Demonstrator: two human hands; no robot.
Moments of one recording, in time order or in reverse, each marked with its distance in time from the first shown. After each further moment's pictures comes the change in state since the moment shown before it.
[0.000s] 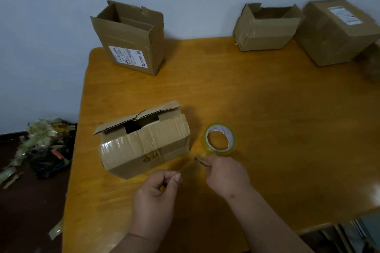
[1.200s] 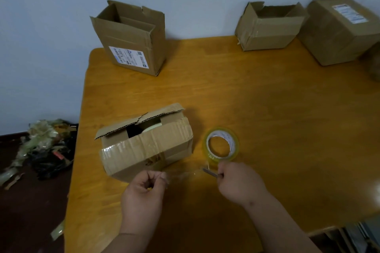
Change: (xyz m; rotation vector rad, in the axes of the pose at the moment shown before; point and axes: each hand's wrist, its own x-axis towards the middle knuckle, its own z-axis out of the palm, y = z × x) left_hand 0.017 0.001 -0.018 0.017 0.092 -0.092; right_hand -0.008 0.012 -0.014 0.021 -0.116 0.043
